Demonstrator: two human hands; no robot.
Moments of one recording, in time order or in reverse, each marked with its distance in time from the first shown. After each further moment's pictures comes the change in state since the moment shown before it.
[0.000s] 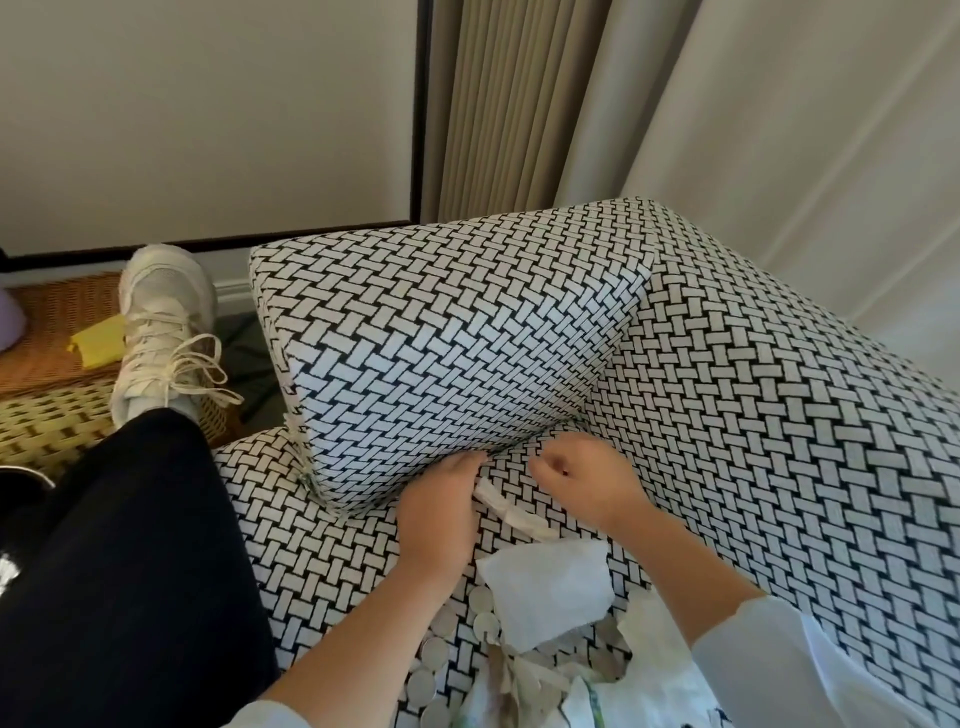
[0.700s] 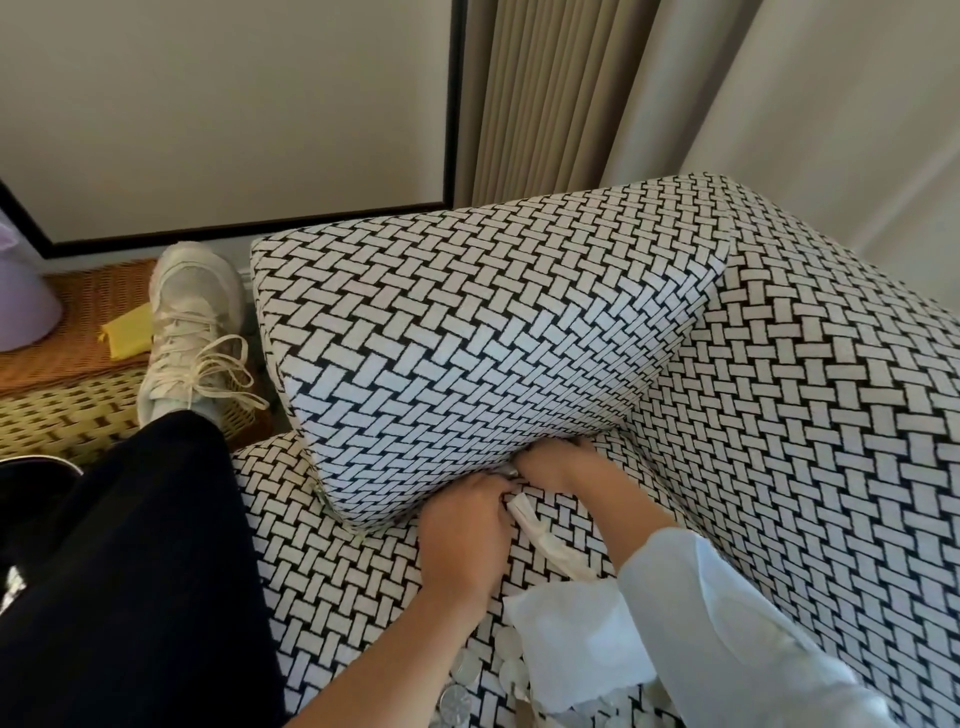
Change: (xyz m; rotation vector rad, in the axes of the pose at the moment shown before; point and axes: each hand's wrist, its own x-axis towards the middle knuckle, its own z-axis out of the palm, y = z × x) left_hand 0.010 -0.001 0.013 -0.014 0.072 -0.082; right_hand 0.100 -0.024 0.049 -0.285 -0.616 0.018
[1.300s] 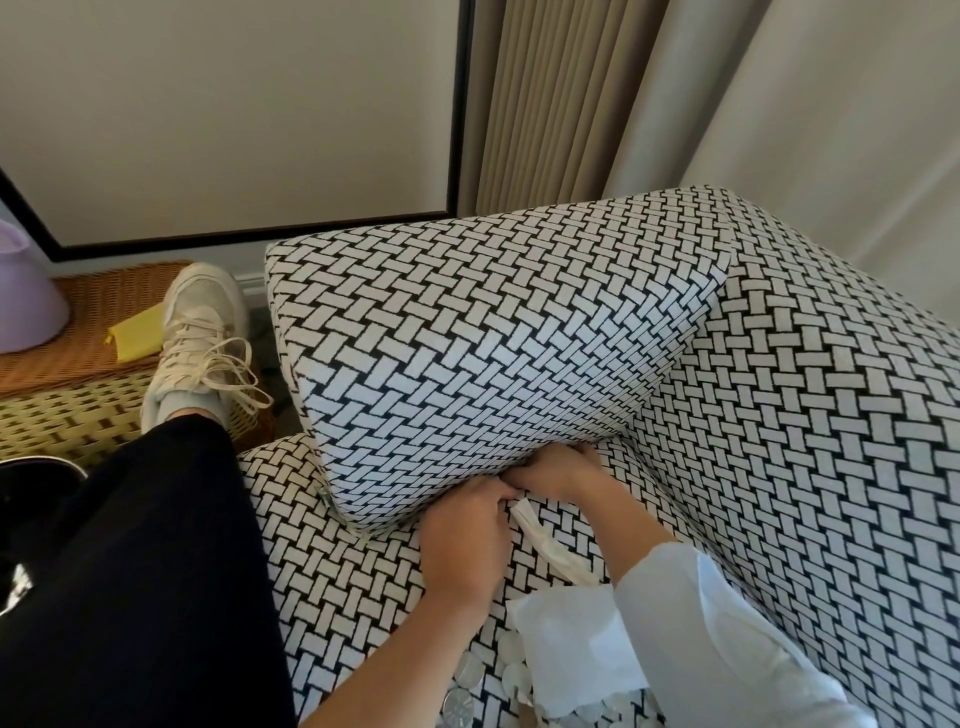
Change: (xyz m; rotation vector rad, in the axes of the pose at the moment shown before) left_hand -0.003 -0.003 0.000 -0.051 -0.002 -0.072; right_hand -0.007 -0.001 0.007 0.242 0.139 0.088
